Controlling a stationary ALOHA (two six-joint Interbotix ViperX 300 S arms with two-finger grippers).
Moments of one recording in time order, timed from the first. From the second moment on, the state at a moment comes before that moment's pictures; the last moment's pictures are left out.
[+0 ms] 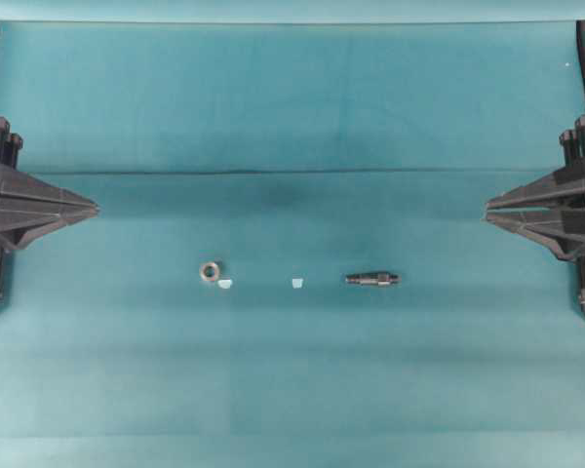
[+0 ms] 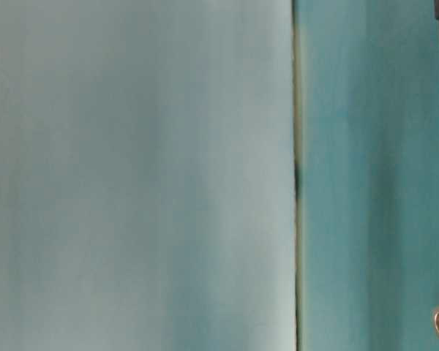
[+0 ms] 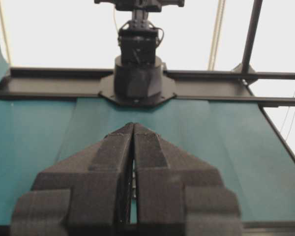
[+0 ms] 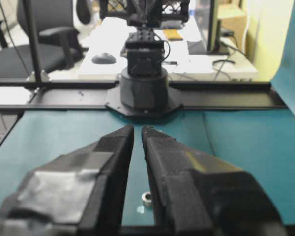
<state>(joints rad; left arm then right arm) 0.00 -0.96 1.17 0.00 -0.29 0.00 0.00 -0.96 1.17 0.00 -0.30 0.01</state>
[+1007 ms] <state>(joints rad) 0.00 -0.55 0.89 0.01 0.22 -0.04 0.00 -0.47 0.90 0.05 0.32 0.08</state>
